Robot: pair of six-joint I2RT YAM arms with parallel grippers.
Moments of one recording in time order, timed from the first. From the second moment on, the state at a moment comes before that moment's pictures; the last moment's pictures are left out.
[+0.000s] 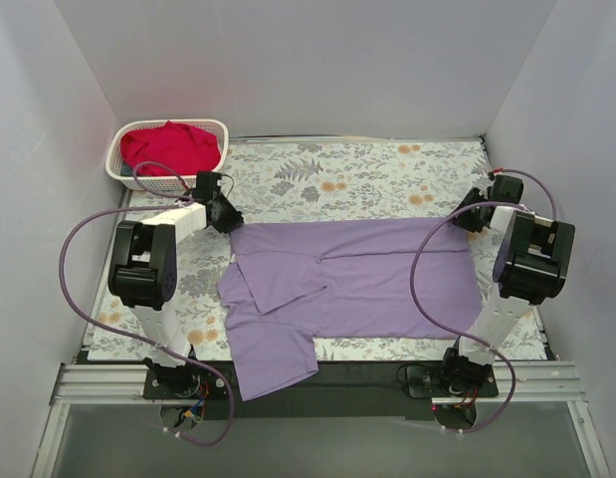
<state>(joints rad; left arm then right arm) -0.13 1.85 1.14 -0.22 0.04 -0.81 -0.30 1.89 1.10 -0.07 -0.34 0.32</state>
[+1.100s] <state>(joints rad) -0.23 1.29 1.07 -0.43 -0.12 -0.74 -0.01 1.43 1.05 -0.23 -0.17 0.26</state>
